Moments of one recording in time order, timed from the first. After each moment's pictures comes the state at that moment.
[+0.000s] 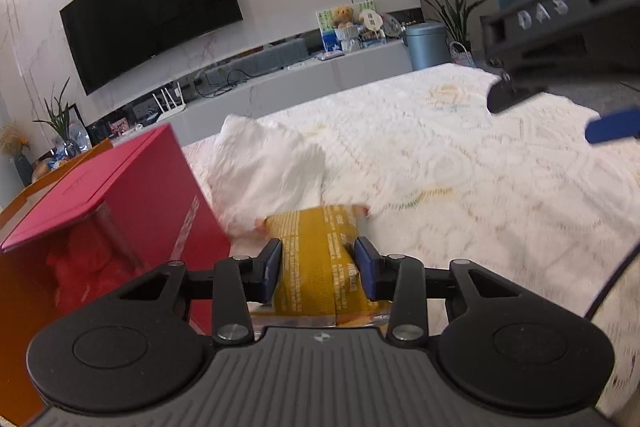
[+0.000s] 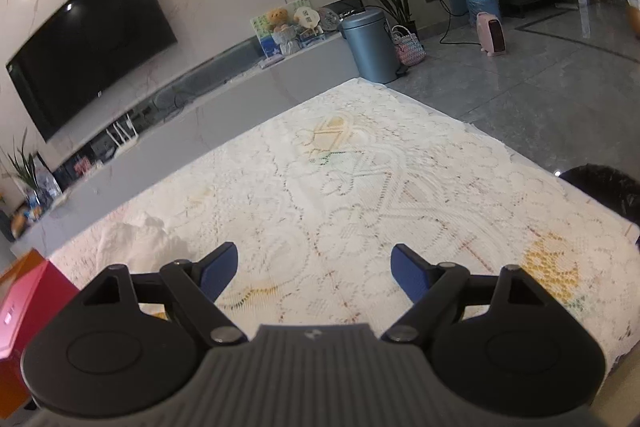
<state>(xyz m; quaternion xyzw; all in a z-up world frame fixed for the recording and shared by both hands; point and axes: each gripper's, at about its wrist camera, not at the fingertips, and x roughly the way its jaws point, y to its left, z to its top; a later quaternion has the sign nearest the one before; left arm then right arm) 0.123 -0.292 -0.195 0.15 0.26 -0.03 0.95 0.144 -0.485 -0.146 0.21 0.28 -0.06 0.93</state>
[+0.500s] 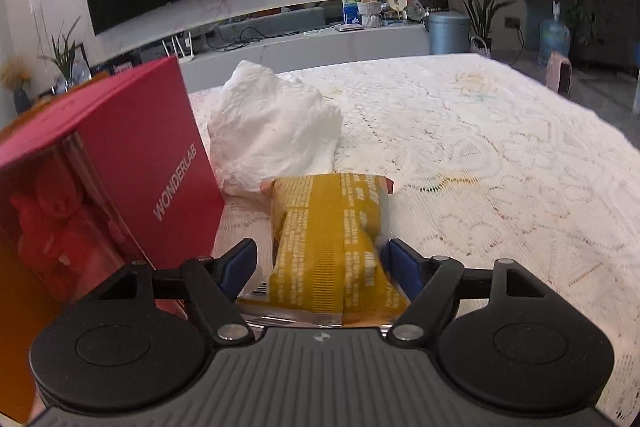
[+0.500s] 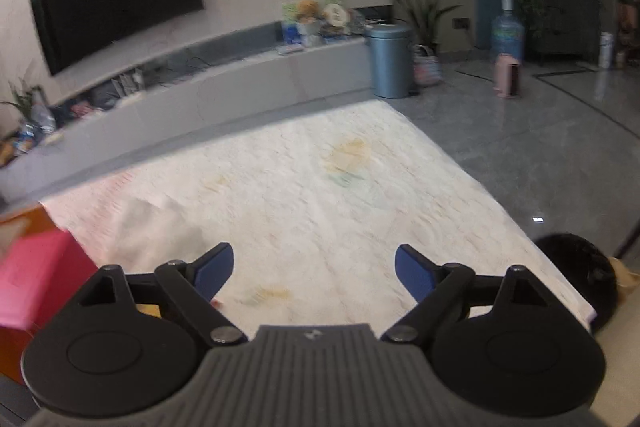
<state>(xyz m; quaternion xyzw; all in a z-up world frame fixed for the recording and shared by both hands) 0.147 -0.273 -0.213 0.07 0.30 -0.01 0.95 0.147 -0.460 -0.082 0.12 0.31 -0.03 0.94</state>
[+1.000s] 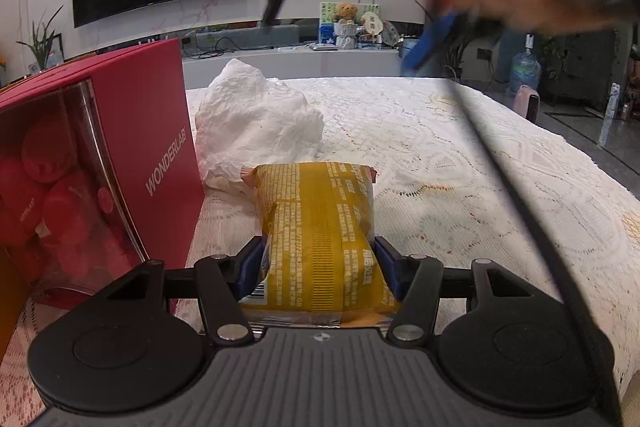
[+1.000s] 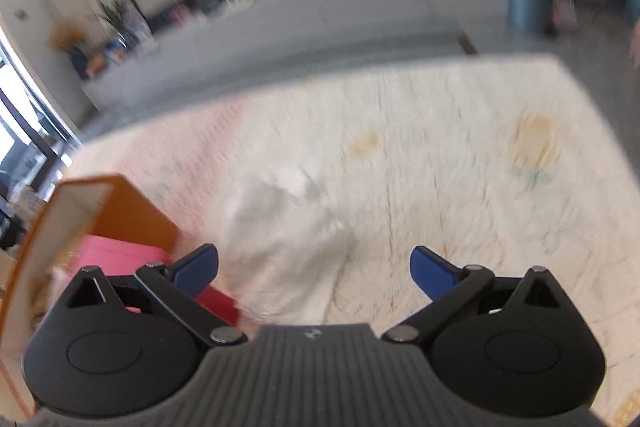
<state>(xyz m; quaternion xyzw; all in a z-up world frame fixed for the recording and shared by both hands) 0.133 -0.257 -0.218 0.03 0.28 -0.07 0.96 0.291 -0.380 -0.096 0.10 0.46 0.14 0.87</state>
